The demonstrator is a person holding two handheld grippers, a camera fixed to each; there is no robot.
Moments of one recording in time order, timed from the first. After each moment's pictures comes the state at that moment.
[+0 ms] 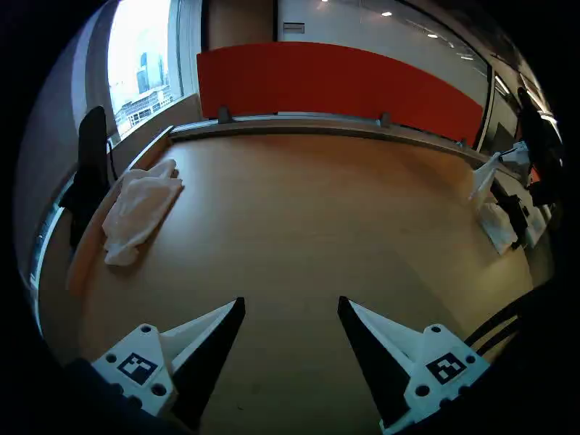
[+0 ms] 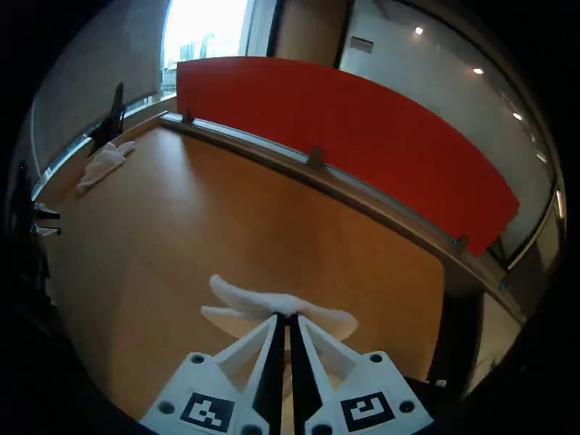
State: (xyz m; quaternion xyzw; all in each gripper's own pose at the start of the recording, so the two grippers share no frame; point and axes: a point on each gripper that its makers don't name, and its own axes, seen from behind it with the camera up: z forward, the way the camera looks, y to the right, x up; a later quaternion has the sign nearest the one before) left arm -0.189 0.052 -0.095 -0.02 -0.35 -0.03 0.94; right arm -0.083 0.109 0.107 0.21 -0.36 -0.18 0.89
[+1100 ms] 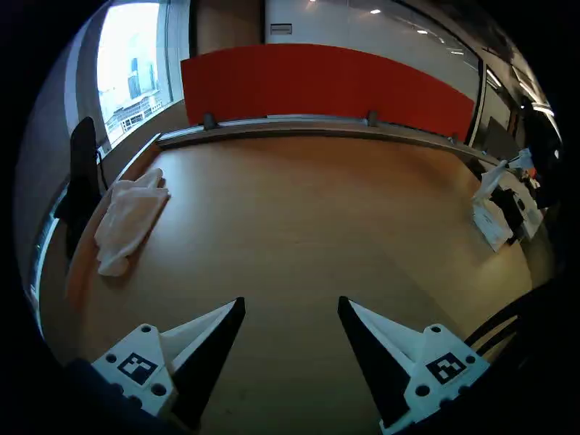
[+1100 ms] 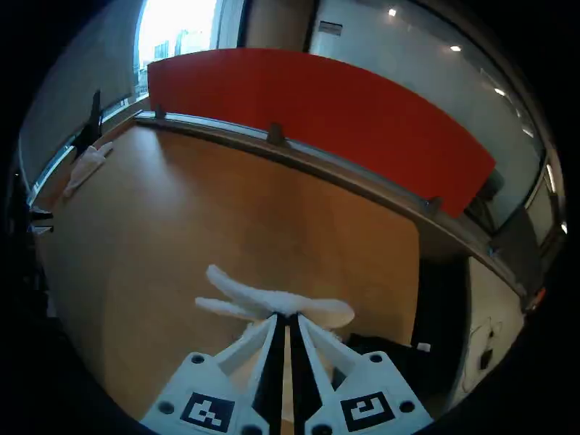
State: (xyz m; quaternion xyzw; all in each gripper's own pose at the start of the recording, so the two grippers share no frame) left arm -0.183 0.078 -0.086 -0.04 -0.34 -0.02 0.94; right arm -0.087 0.198 0.063 0.16 -0.40 -0.15 0.89
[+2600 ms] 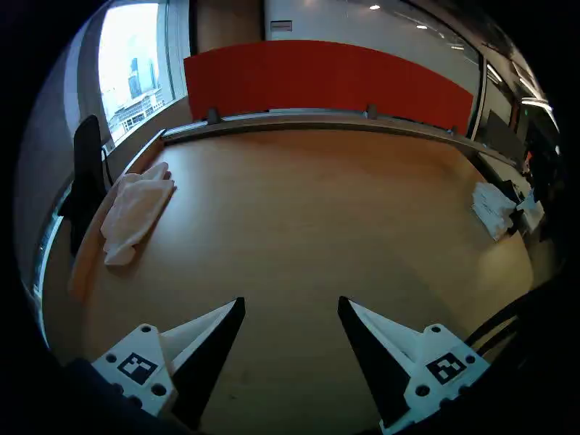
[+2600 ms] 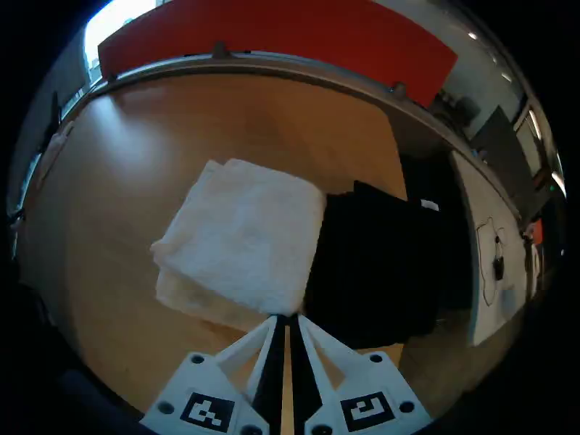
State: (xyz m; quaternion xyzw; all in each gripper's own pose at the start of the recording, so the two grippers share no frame) left arm -0.190 0.070 -0.115 -0.03 -0.35 -0.01 0.93; right arm -0.204 0.298 -0.044 0.05 -0.52 -0.11 0.84
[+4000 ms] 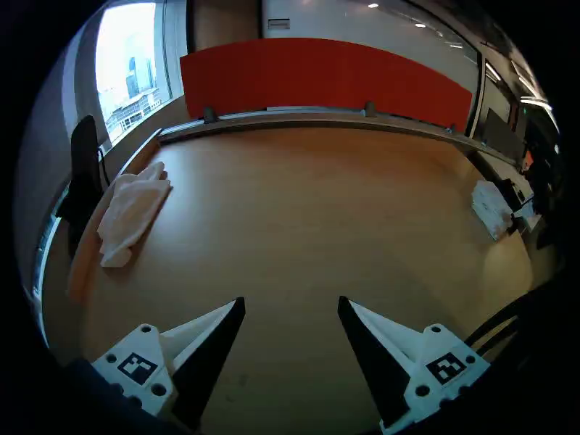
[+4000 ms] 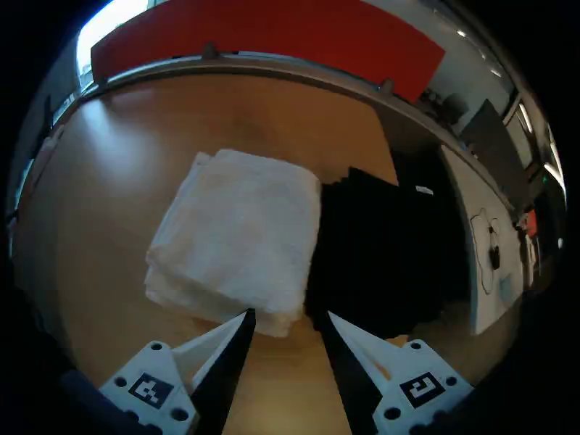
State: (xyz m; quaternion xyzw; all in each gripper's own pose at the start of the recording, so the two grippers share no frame) left arm -0.192 0.074 -0.110 -0.04 -0.36 -0.01 0.93; right arm -0.217 0.292 -0.050 0.03 -0.50 -0.10 0.86
